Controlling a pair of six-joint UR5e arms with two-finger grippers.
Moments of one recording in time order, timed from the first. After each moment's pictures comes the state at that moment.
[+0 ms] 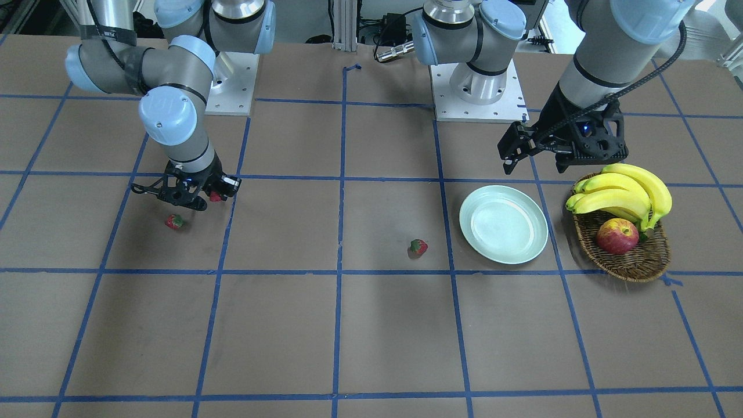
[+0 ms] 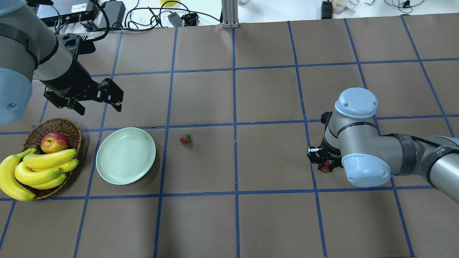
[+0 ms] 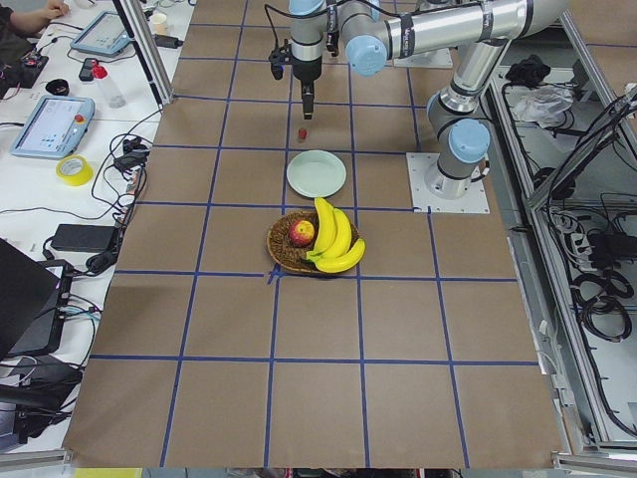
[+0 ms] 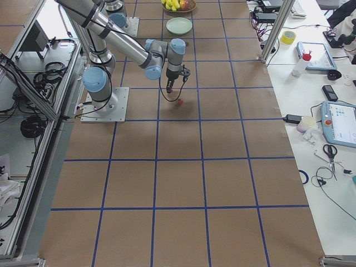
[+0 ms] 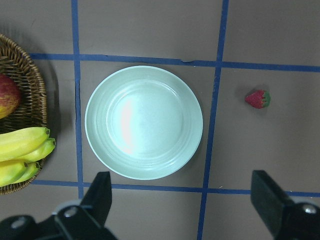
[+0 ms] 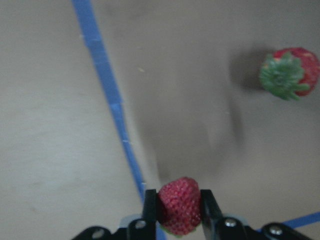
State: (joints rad) left arm -1.41 -1.51 -1.79 -1.42 1.57 0.10; right arm 1.58 -1.46 2.23 -2.22 -1.61 0.25
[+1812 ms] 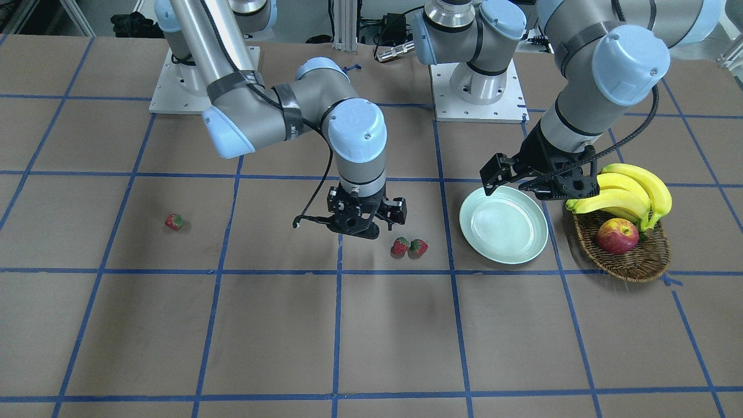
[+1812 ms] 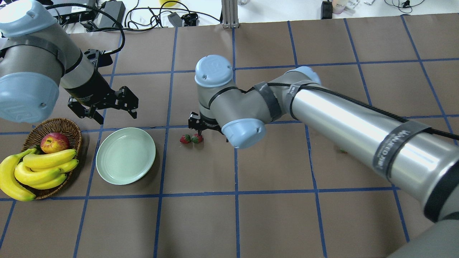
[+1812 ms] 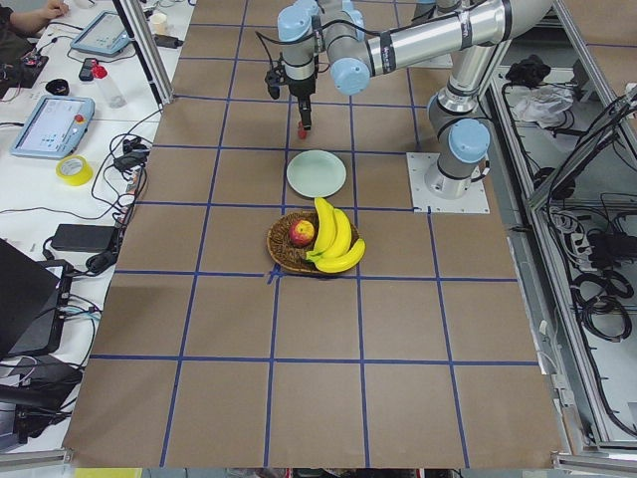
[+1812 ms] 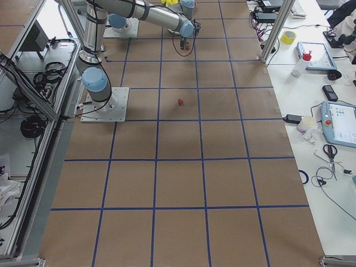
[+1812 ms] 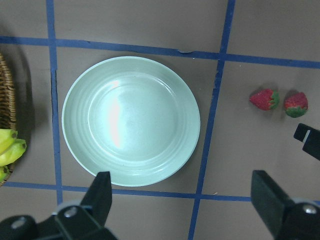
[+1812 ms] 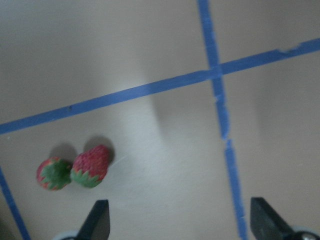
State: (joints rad) left arm -1.42 -1.60 -1.83 -1.37 1.50 0.03; right arm 1.99 -1.17 1.68 -2.07 -1.45 0.68
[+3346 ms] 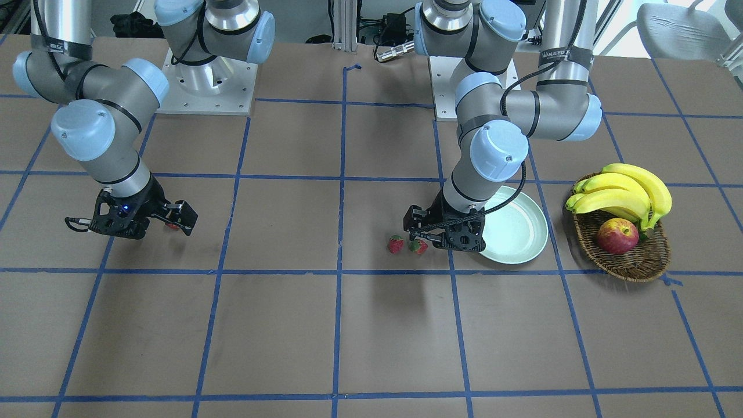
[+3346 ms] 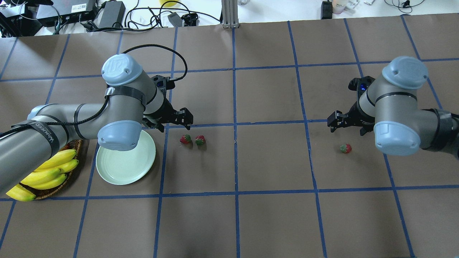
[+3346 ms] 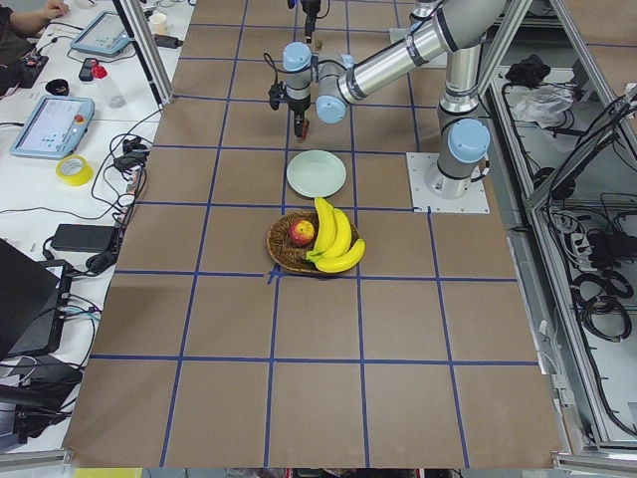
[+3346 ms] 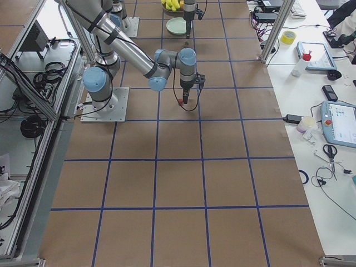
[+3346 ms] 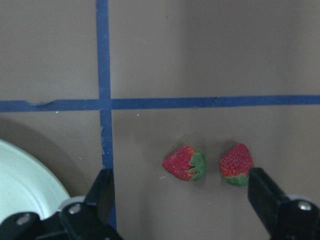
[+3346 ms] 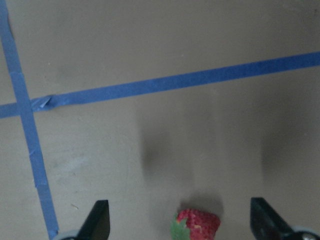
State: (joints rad) left arm -1.61 -1.84 -2.02 -0.87 1.44 0.01; right arm 1.31 -1.39 2.19 -2.39 -1.54 -0.10
